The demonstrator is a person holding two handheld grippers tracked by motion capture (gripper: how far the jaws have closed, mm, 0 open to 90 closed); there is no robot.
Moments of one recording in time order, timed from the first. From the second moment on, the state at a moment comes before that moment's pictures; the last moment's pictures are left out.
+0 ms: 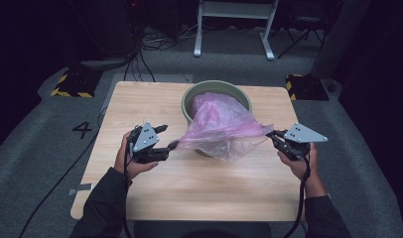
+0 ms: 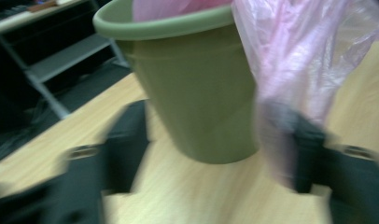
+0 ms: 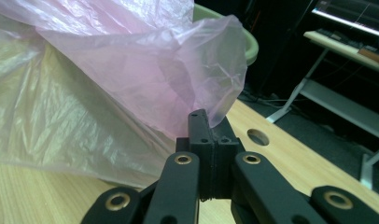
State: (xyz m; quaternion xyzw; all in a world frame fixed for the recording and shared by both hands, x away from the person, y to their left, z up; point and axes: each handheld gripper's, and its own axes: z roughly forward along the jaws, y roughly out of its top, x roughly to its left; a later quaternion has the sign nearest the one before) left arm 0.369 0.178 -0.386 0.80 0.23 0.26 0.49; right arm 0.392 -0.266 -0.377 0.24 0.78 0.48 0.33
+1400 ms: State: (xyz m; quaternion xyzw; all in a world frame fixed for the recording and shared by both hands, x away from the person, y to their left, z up) left arm 0.385 0.165 -0.372 0.79 0.28 0.29 0.47; right arm 0.367 -0.287 -0.354 0.19 0.79 0.49 0.31
